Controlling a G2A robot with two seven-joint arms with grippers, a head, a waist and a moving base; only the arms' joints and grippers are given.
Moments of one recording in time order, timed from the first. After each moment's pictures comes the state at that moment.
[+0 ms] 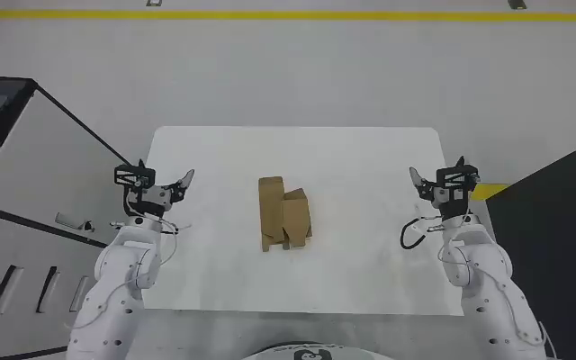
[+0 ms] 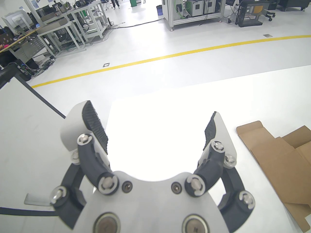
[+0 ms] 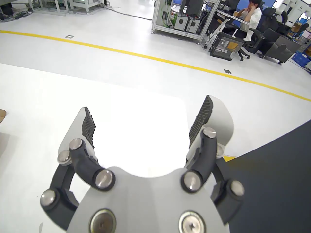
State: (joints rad) left arm 1.71 -1.15 -1.61 -1.79 1.36 -0.06 0.00; right arm -1.73 -1.15 1.60 -1.80 -1.33 0.00 0.00
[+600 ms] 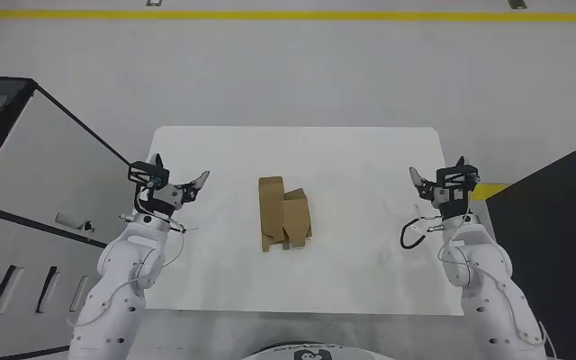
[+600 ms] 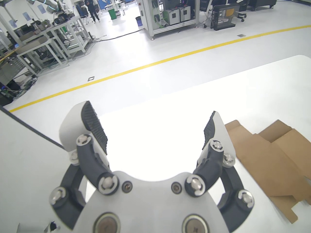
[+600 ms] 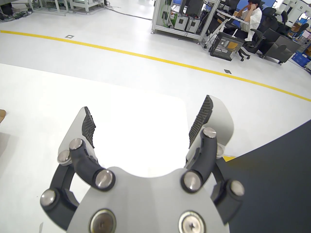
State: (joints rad) left arm 1.71 -1.15 -1.57 -1.82 1.39 -0.16 0.03; right arm -1.73 -1.15 1.60 -1.80 -1.33 0.00 0.00
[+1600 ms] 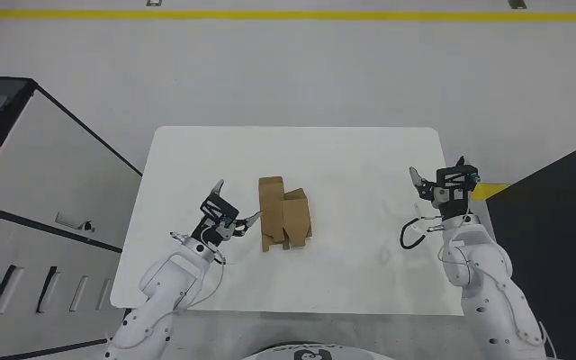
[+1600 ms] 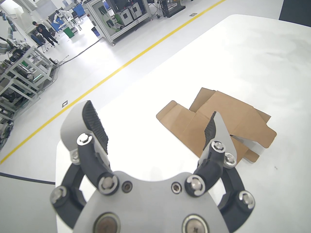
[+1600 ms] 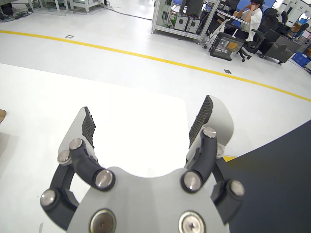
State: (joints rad) left arm 1.79 -1.15 -1.36 -1.90 1.68 -0.18 0.06; right arm -1.73 -1.15 1.60 -1.80 -1.33 0.00 0.00
